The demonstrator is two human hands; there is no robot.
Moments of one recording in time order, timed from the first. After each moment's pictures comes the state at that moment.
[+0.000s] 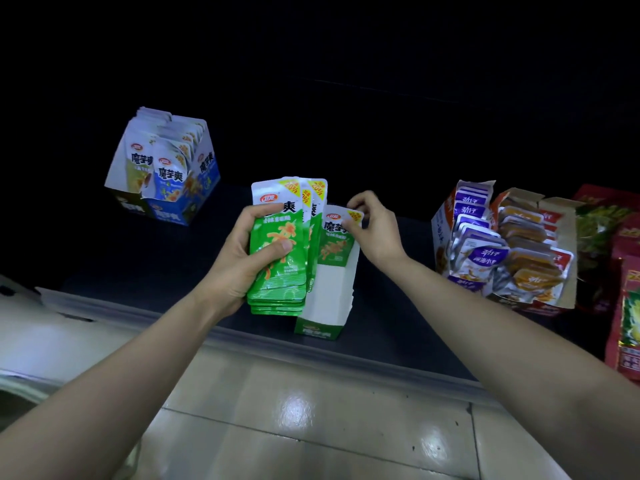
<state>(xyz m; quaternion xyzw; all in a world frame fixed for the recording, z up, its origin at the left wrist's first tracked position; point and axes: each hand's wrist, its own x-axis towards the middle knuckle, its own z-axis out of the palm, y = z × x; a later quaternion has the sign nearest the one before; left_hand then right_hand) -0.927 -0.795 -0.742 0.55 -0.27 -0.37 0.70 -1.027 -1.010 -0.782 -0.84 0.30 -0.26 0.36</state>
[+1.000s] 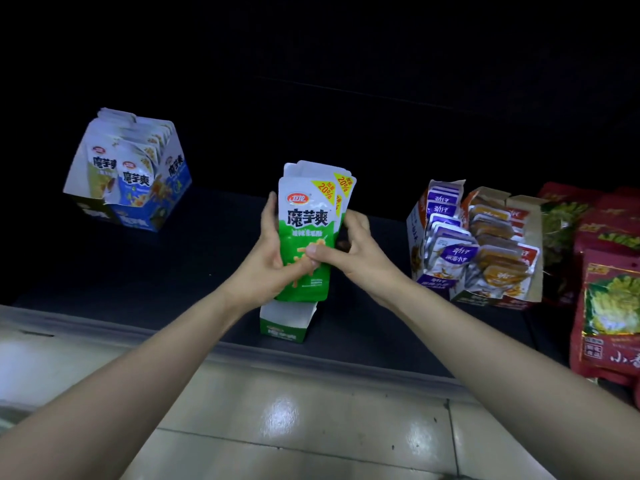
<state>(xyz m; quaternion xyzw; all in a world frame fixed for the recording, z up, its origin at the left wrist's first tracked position) -0.956 -0.844 -0.751 0.60 -0.43 -0.34 0.58 -1.073 -0.965 -0.747 -0.74 0.26 -0.18 0.59</state>
